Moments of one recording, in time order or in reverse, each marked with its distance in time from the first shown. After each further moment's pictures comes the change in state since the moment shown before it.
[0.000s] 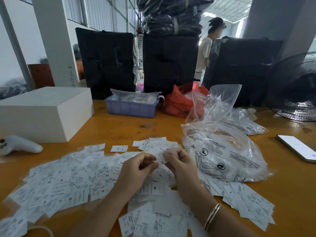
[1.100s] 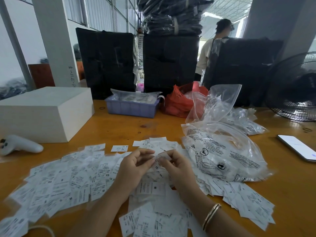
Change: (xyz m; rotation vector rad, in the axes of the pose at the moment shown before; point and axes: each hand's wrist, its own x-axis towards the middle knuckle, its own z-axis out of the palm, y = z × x) left_hand 0.000 0.001 -0.003 -0.214 0.040 -0.086; right_hand -0.006 0.003 0.003 -0.449 -0.076 -0.182
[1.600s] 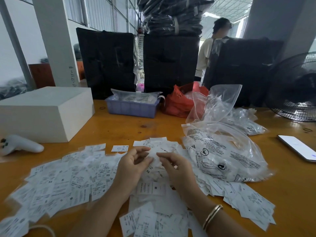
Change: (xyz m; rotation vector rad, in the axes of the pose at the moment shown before) left_hand 0.002 -0.001 -0.001 -0.030 0.115 -0.031; right_hand 0.001 0.002 -0.001 -0.236 0.011 -0.140
